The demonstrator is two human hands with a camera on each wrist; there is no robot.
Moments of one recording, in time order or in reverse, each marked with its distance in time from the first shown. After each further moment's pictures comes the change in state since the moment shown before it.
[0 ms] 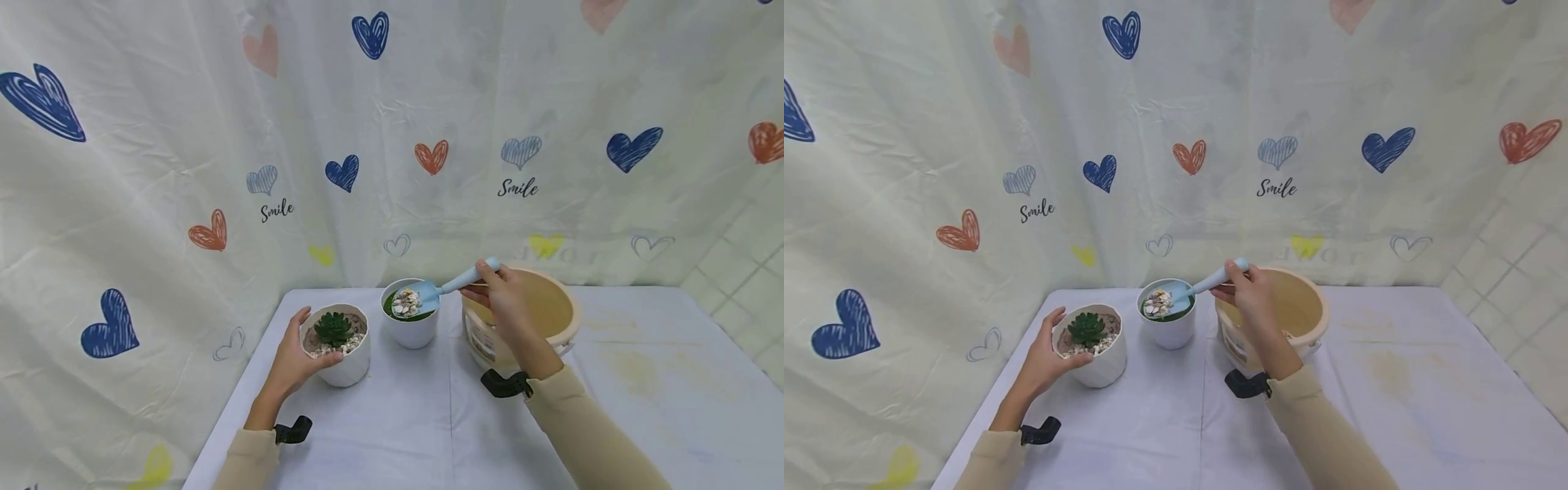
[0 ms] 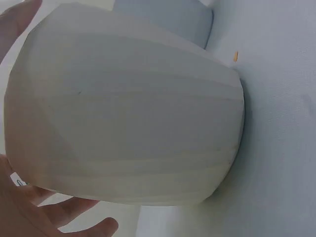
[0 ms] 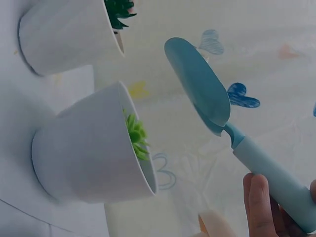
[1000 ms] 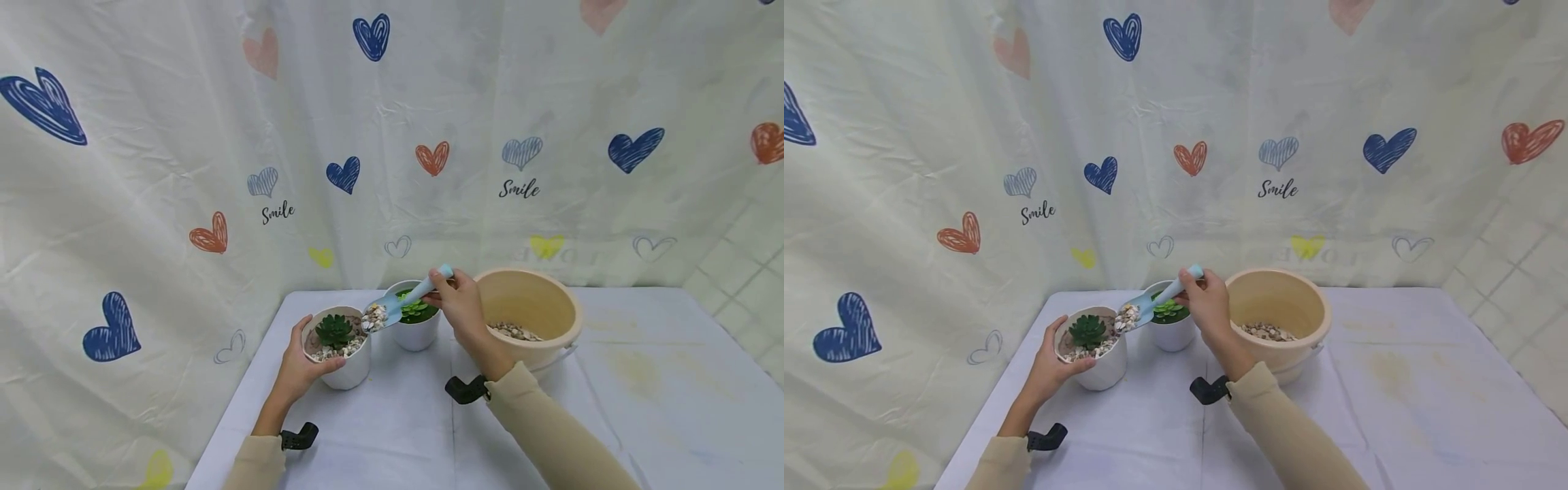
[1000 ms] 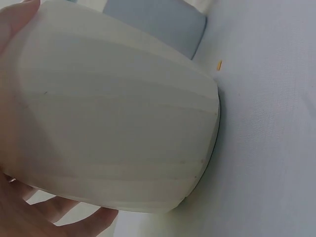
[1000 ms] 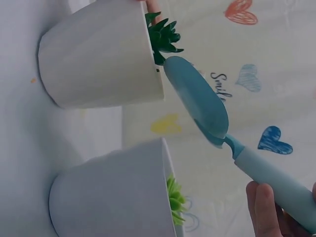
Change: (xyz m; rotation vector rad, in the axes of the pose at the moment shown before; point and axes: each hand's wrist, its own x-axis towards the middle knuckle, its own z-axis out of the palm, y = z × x) left_hand -0.004 -0.012 0.012 -0.146 -0.018 -0.072; right_hand 0.002 0.030 0.067 -0.132 0.013 -0.089
